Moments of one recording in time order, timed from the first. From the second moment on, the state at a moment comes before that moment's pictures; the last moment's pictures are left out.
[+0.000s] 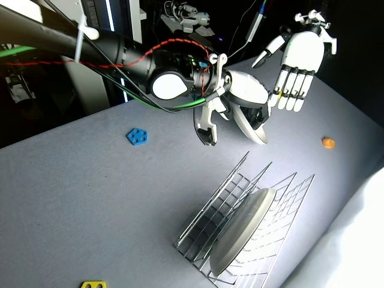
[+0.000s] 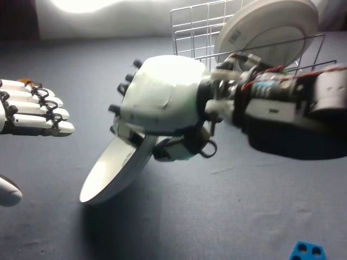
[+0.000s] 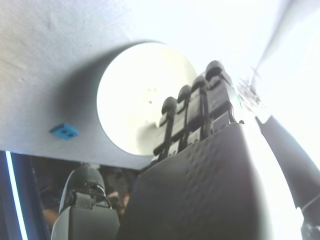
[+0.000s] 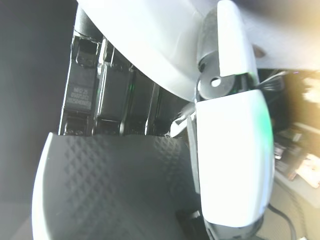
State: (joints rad) left arm 0.43 -0.63 1.17 1.67 -0.69 -0.39; right arm -0.24 -1.33 1.02 -0.08 0.21 -1.21
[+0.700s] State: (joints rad) left arm 0.42 -0.57 1.14 1.68 -0.72 -0.41; right arm -0.10 -1.12 0.84 0.04 0.07 -1.12
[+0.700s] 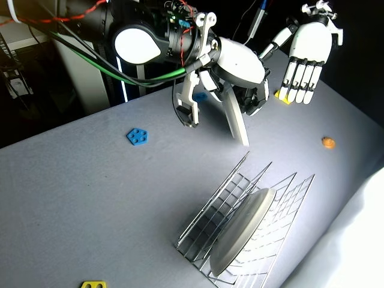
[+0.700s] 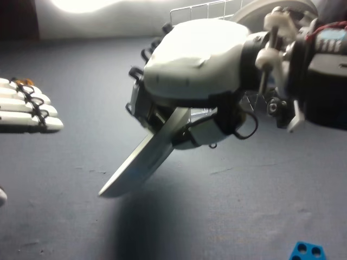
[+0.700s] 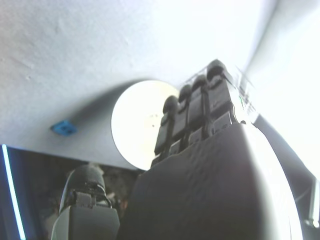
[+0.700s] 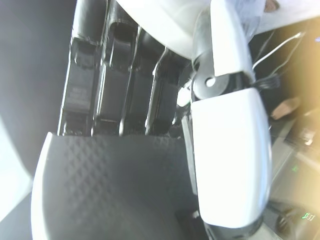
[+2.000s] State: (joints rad) left arm 0.39 -0.60 1.20 1.65 -0.76 -0.42; right arm 0.08 -0.97 0.91 0.06 -0.05 -0.49
